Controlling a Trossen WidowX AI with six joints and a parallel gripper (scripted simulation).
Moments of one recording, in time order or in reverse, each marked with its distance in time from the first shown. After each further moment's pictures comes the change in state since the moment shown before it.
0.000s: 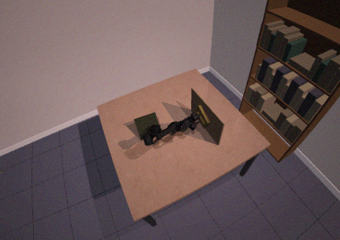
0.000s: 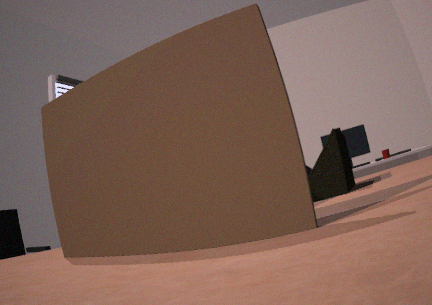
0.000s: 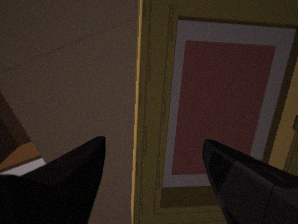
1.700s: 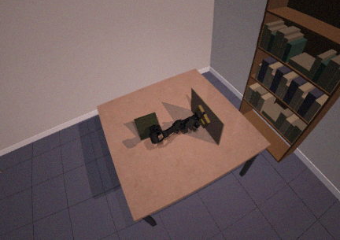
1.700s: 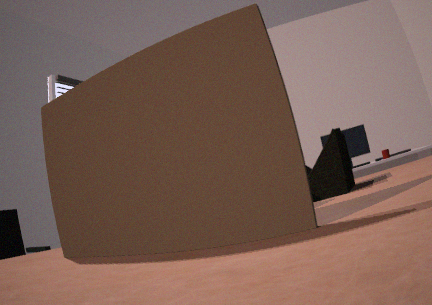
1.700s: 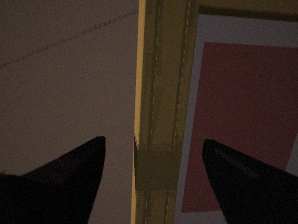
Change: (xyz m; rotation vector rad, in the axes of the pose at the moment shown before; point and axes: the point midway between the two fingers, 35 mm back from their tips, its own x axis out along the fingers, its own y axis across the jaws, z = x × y) arm 0.040 0.000 0.000 -0.001 -0.001 0.002
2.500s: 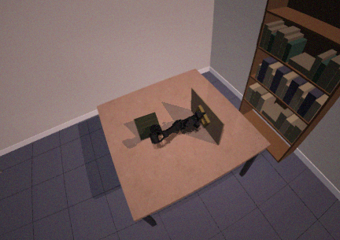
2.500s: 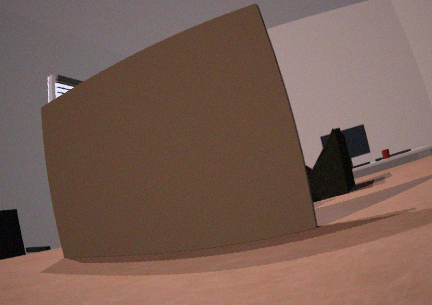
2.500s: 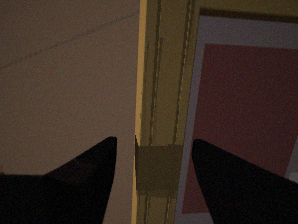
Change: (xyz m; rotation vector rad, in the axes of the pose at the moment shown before) arm 0.000 0.000 0.001 0.000 -0.001 0.001
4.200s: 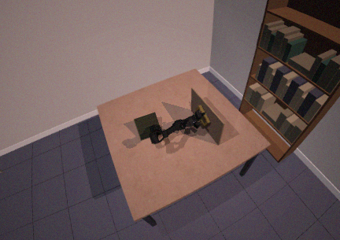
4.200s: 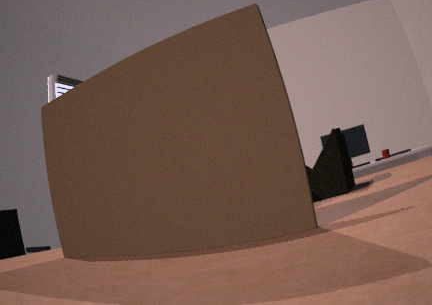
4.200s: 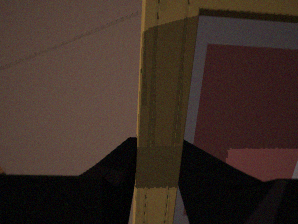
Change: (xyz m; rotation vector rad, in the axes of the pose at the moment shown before) arm 0.000 0.002 0.000 0.000 -0.005 -0.007
